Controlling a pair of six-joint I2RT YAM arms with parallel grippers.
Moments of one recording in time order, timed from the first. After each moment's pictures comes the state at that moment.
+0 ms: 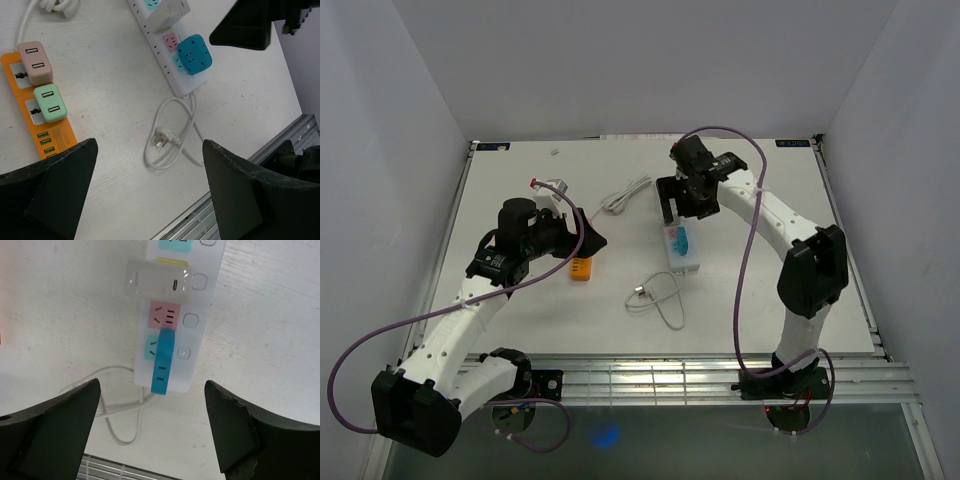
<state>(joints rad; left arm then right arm) -0.32 0.99 0.85 -0.34 0.38 -0.37 0.58 1.90 1.77 -0.98 0.03 0.28</state>
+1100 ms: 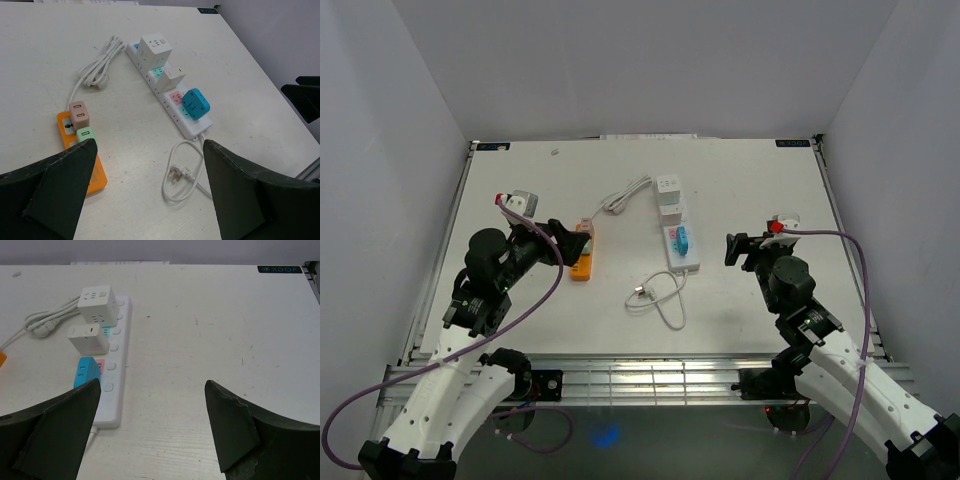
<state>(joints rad) -0.31 0.66 0.73 -0.21 0.25 -0.31 0.59 0.59 0.39 0.11 0.42 0.12</state>
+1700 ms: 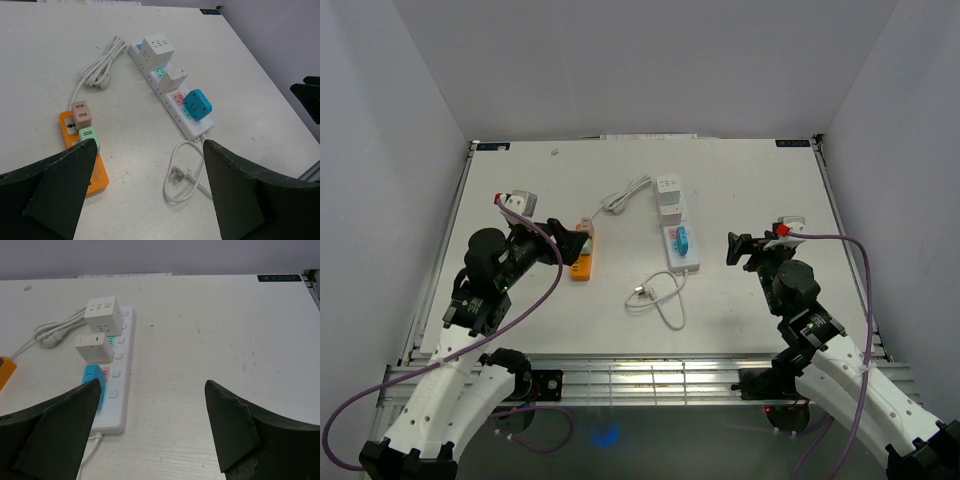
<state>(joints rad) -0.30 0.66 0.72 -0.21 0.25 -0.31 0.59 0.54 0.38 0.14 0.43 0.12</state>
